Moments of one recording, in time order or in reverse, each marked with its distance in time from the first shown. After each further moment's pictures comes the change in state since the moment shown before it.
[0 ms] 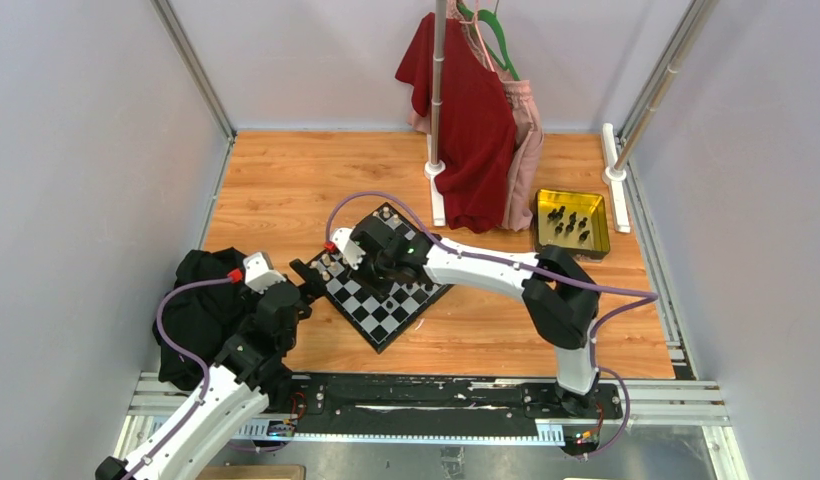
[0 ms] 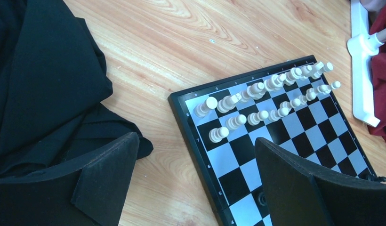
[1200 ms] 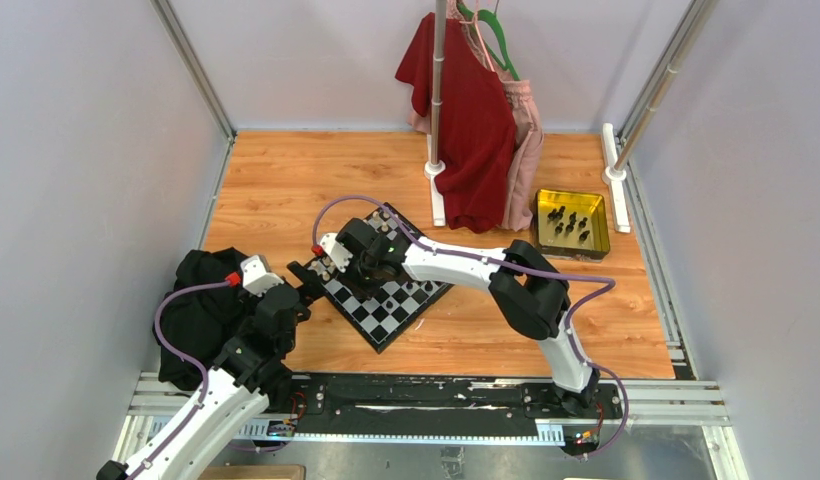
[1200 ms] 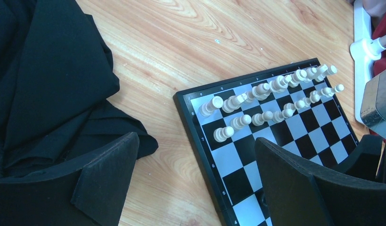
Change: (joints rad) left arm 0.000 -0.043 -0.013 -0.037 -0.016 -0.023; right arm 0.001 0.195 0.158 -0.011 -0.066 -0.004
